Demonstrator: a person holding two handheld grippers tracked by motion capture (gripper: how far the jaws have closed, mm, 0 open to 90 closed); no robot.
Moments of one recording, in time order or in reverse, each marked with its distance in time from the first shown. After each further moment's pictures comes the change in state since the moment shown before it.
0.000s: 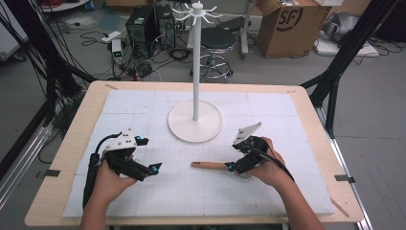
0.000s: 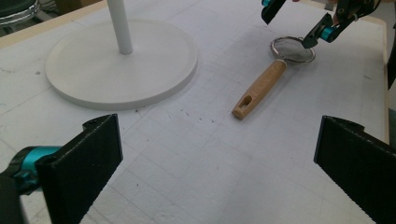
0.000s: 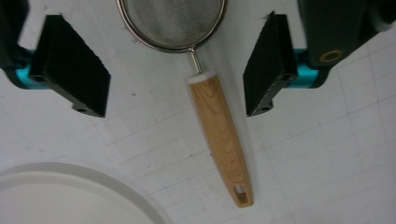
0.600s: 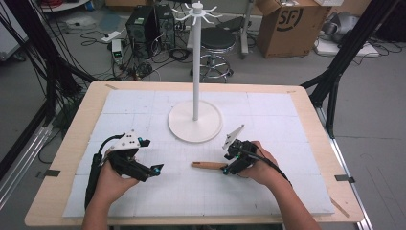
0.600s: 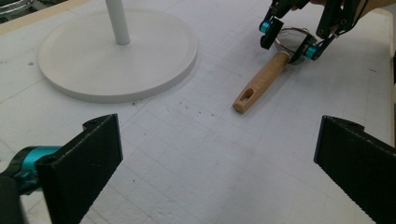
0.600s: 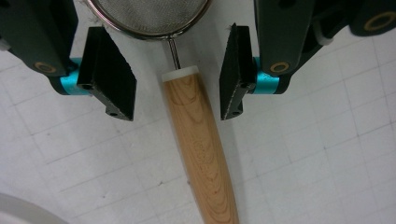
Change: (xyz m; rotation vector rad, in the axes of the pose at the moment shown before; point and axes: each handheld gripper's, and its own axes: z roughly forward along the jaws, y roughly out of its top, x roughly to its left) left arm -0.001 -0.002 0.007 0.027 0.002 -0.003; right arm 0.001 0.006 0.034 0.151 0.090 -0.024
